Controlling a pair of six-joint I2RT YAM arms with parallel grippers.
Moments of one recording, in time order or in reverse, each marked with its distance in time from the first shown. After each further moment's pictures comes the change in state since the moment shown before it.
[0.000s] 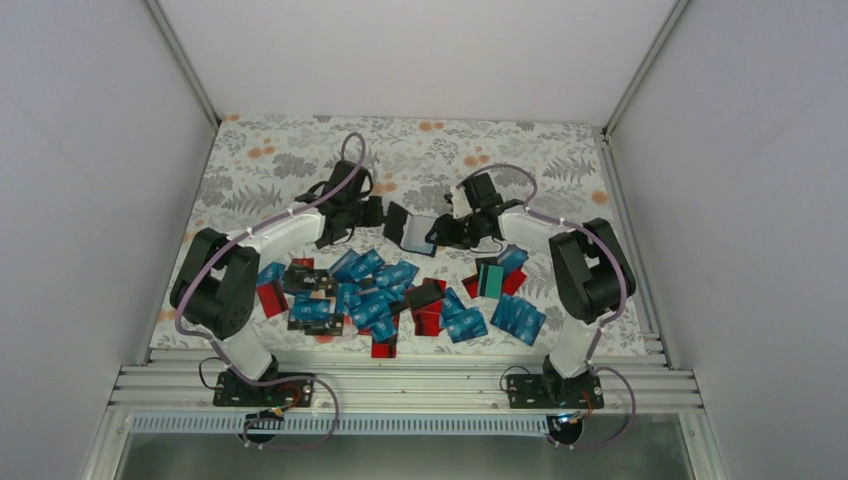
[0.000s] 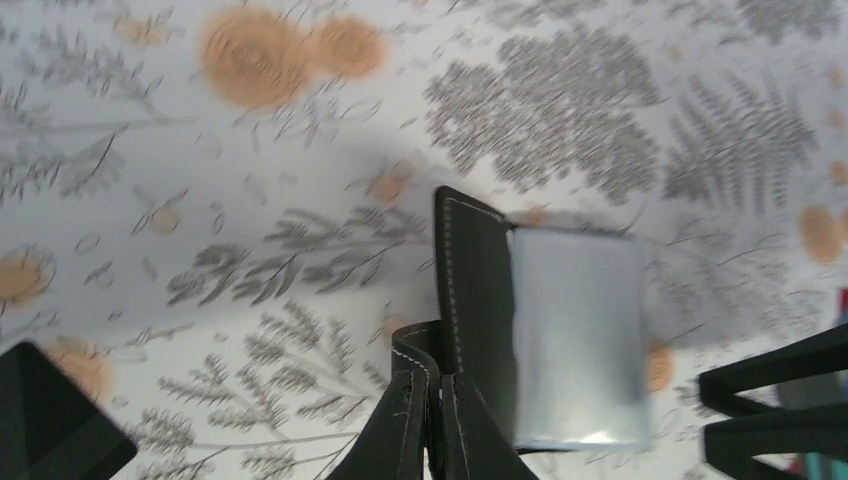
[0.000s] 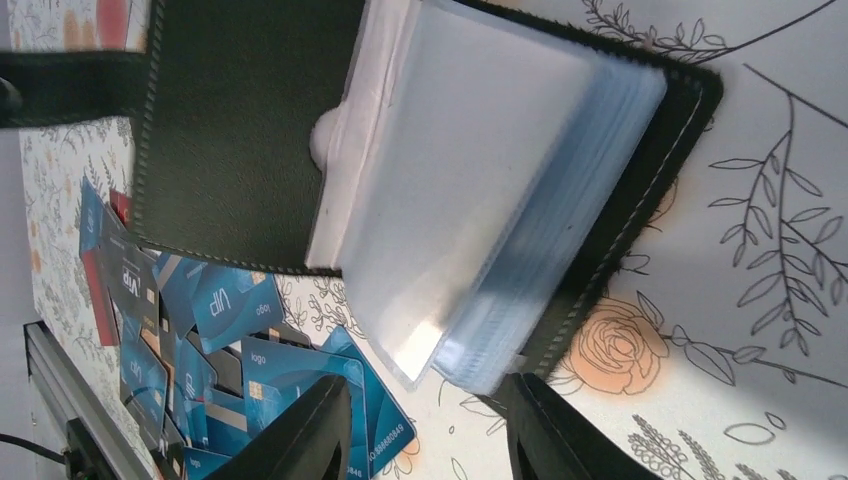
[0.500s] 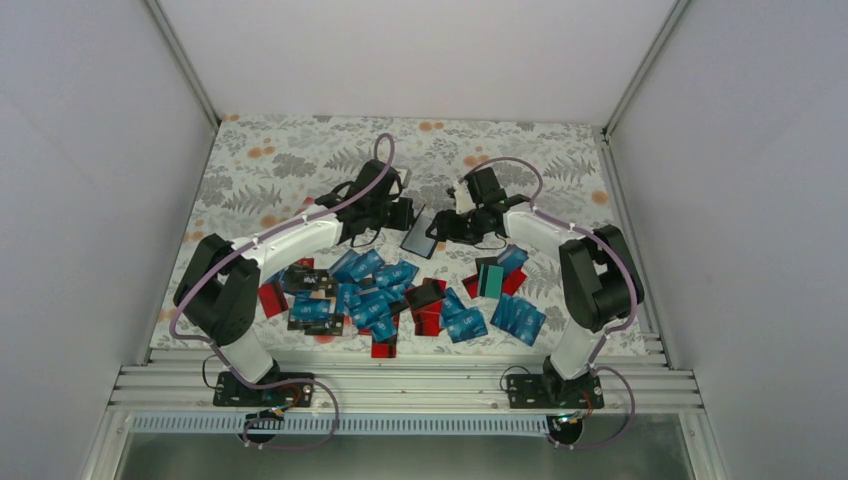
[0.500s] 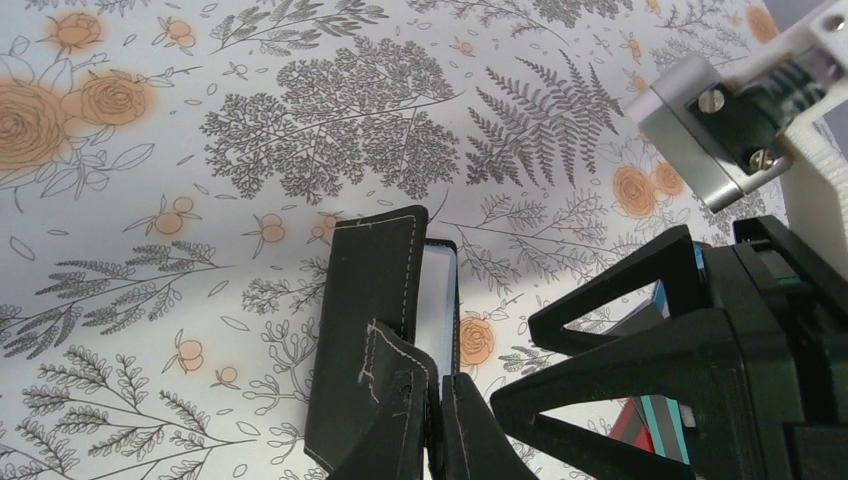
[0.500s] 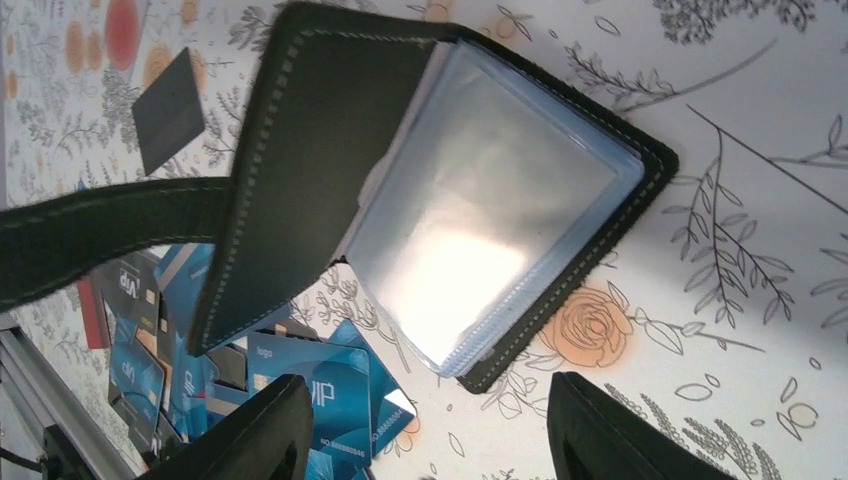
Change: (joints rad) left arm -0.154 -0.014 0.071 -0.019 0.001 0.005; right arm 0.000 -0.050 0.039 -0.081 0.049 -0.032
